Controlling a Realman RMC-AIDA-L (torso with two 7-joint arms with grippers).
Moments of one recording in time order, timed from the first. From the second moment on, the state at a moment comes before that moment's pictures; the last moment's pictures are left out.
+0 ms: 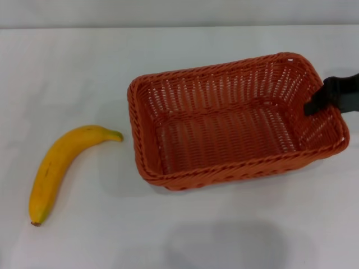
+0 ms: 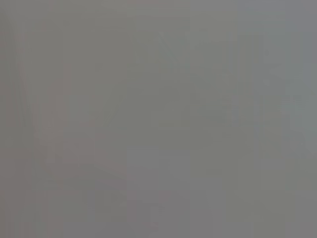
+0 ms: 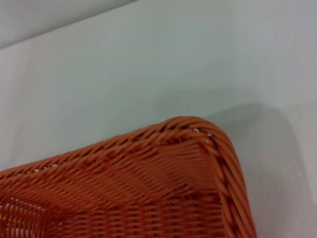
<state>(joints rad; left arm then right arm) -0.42 -1.97 2.83 -0.17 -1.58 1.54 -0.67 0.78 2.03 -0.73 -1.04 -2.57 -1.66 2.84</state>
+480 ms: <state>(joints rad) -0.44 -1.98 2.83 -0.18 -1.58 1.52 -0.67 0.64 2.01 -0.83 -1.04 -2.38 -1.58 2.83</state>
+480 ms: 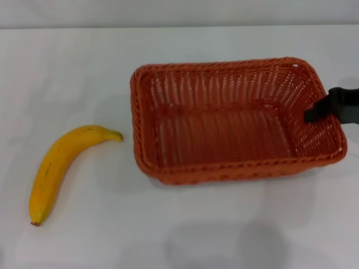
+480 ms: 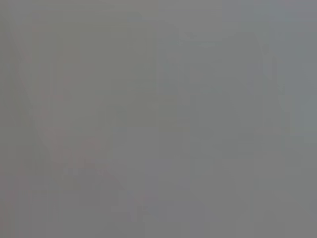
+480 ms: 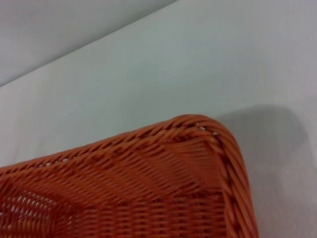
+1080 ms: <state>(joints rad) -0.46 -1.98 2.83 -0.18 -1.59 1.51 -0.65 0.64 1.99 -0.82 -1.05 -2.38 -1.67 2.82</state>
